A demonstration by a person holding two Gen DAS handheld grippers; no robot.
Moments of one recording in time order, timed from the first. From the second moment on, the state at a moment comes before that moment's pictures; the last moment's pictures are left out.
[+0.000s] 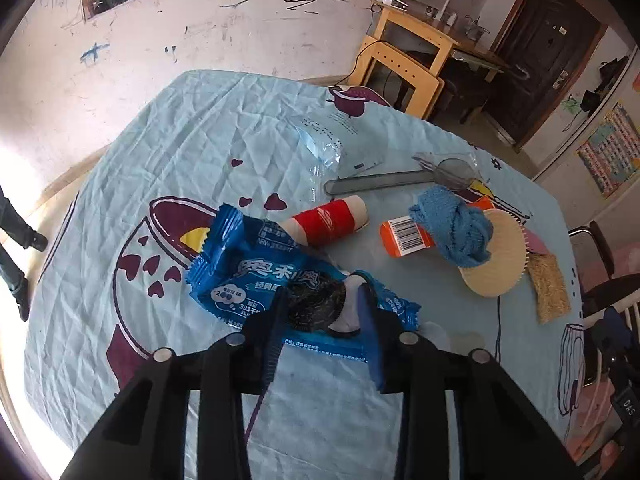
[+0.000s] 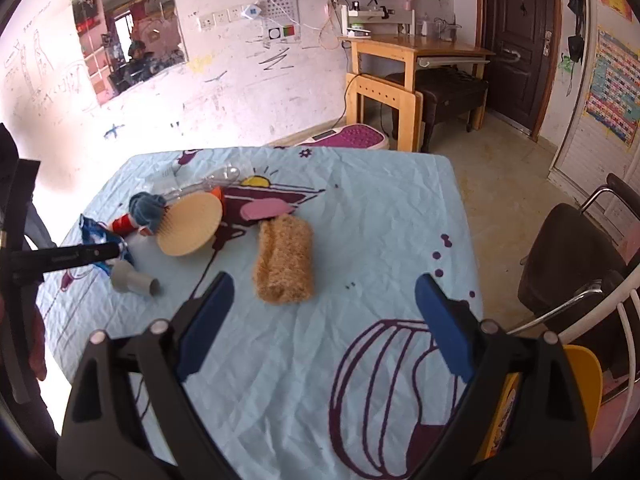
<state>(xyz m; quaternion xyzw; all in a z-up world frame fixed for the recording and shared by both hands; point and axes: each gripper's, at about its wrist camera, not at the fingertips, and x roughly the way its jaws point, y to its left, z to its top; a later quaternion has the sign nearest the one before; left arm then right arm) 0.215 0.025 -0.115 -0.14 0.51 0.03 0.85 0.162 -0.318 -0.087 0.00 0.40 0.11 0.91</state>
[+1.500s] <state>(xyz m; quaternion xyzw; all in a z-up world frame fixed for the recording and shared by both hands) 0.242 0.071 -0.120 -0.12 0.56 -0.07 0.82 0.206 -0.291 -0.106 0.00 0.43 0.11 0.90</state>
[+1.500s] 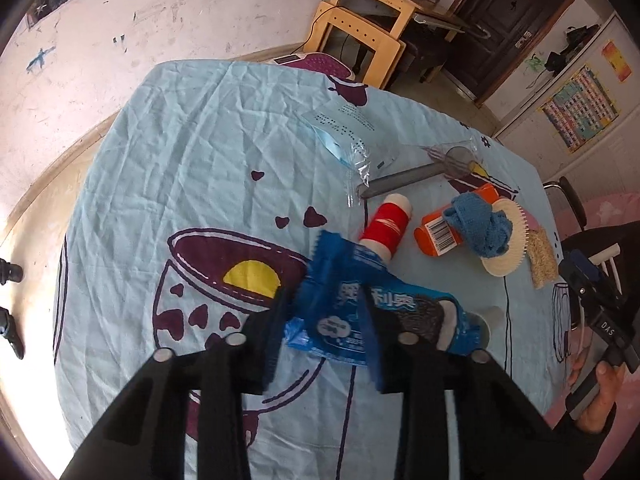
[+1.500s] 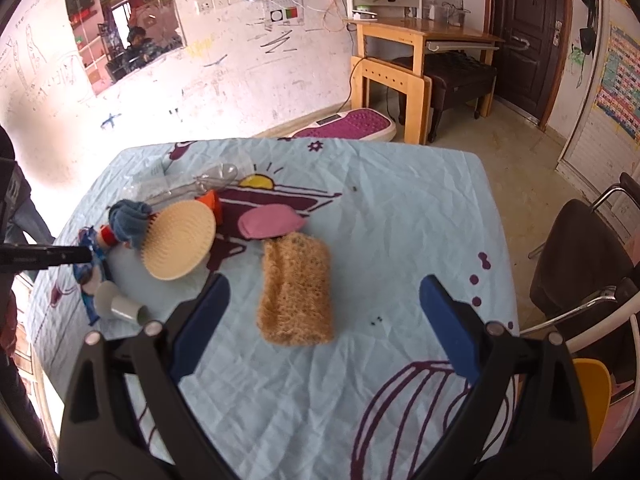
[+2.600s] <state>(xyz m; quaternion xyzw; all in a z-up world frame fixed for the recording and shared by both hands) 0.196 0.067 -0.059 -0.12 0.48 -0.10 0.86 0.190 -0.306 -0.091 -0.03 0.40 0.05 0.91</state>
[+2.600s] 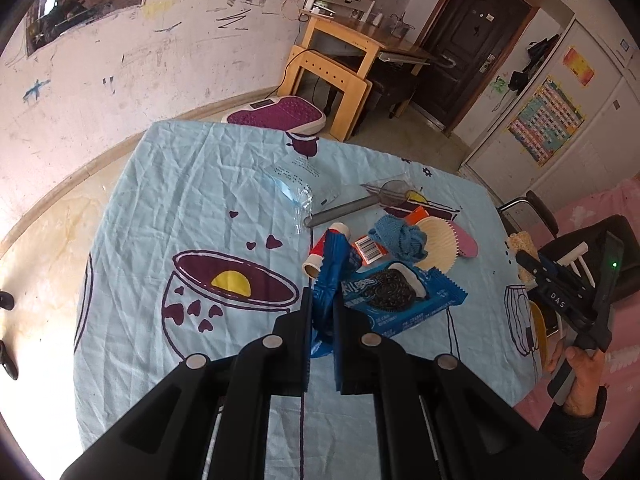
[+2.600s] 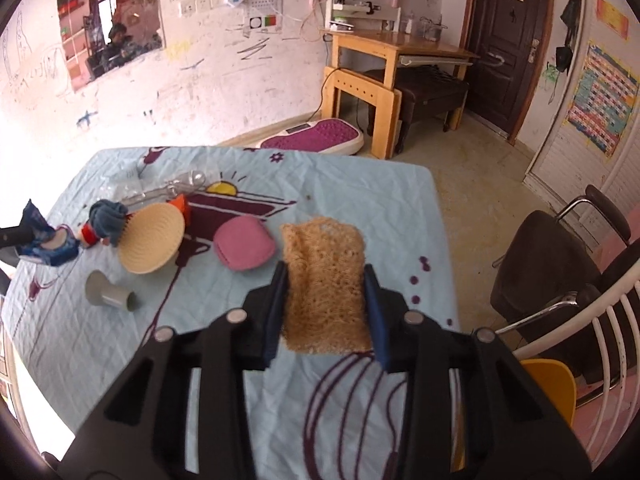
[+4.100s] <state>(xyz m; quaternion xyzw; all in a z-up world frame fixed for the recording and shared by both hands) 0.150 -0.440 -0.109 0.11 0.49 -0.34 0.79 -0.018 -0.698 -0.172 0.26 0.35 -0.14 0.89</state>
